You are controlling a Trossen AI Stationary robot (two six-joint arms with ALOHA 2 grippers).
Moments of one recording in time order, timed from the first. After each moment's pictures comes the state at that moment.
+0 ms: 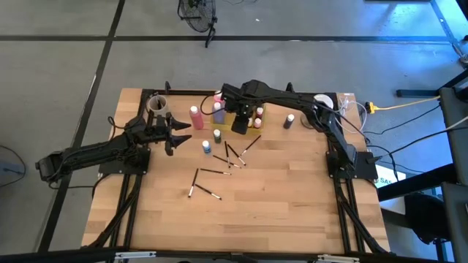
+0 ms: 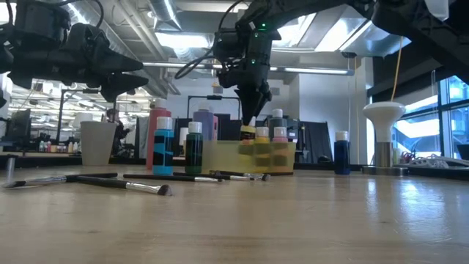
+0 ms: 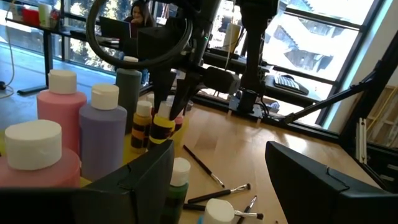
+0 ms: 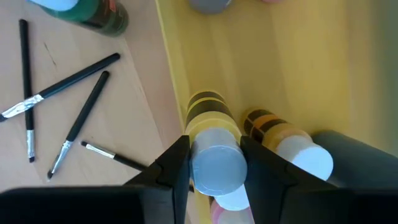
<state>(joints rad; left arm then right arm) 0.53 0.48 0.01 0.47 0.33 -0.25 -0.32 2.26 2.14 -1.29 0.03 -0.04</state>
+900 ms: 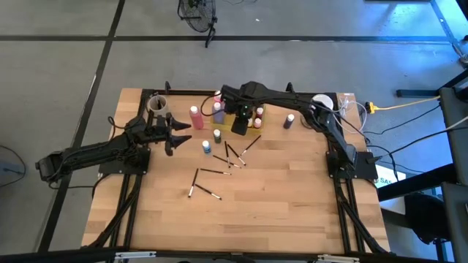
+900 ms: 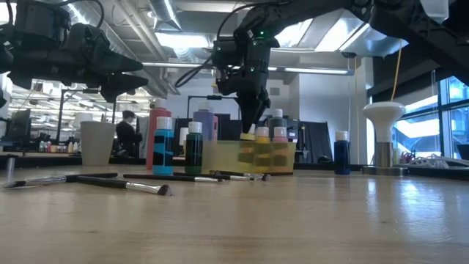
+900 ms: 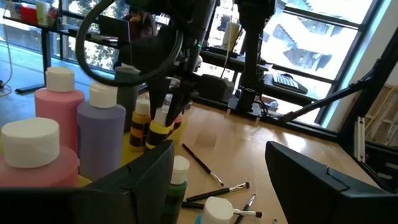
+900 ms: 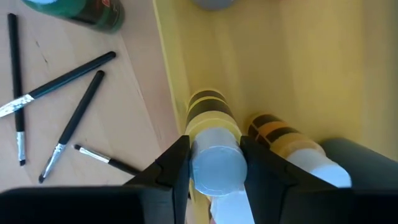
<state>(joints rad) 0.53 0.48 0.01 0.47 0.34 -0.25 -0.32 2.28 2.12 -1.26 0.00 -0.07</state>
